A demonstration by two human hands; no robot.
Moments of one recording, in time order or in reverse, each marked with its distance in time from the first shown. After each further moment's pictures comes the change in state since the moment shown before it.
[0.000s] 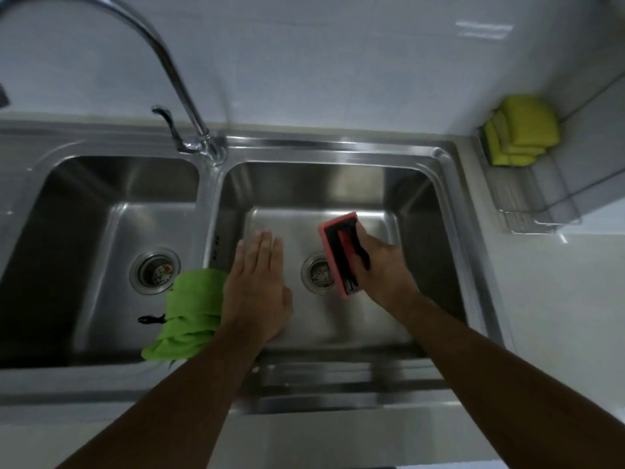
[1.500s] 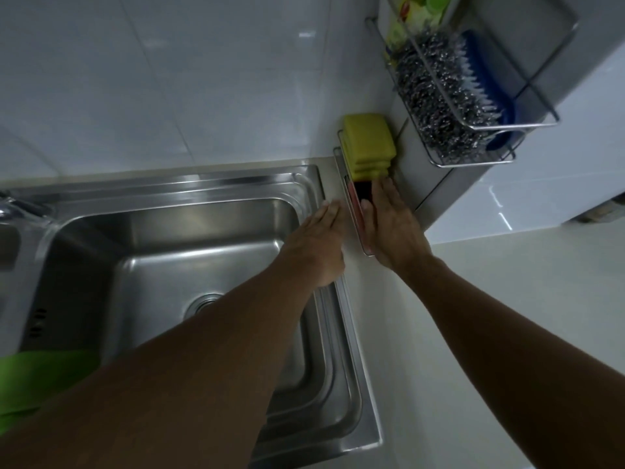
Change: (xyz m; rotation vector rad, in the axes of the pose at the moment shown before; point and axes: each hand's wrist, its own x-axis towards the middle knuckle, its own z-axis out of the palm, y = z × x) left_hand 0.178 0.320 -0.052 -0.200 -0.217 0.380; right_hand 0.027 0.210 -0.198 -0.281 0.191 0.214
